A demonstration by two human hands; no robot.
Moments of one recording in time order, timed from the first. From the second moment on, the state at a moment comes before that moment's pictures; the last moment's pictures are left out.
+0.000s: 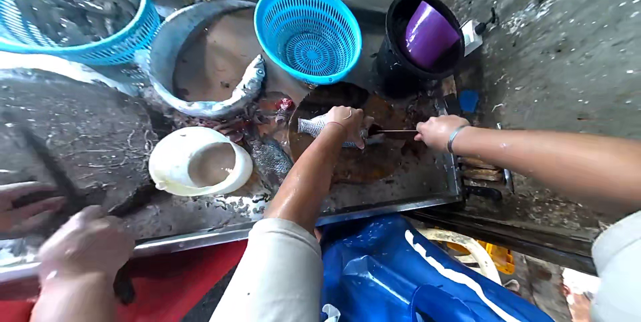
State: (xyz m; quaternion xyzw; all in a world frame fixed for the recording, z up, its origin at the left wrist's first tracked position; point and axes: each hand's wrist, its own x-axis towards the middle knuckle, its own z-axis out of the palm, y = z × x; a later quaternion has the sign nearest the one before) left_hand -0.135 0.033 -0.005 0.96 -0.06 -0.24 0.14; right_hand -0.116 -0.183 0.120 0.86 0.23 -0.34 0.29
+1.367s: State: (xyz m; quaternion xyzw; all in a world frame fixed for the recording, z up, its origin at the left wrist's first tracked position) left_hand -0.152 0.012 -0.004 0.96 0.06 -0.21 0.16; right_hand -0.088 -0.181 0.132 0.87 0.26 -0.29 0.30
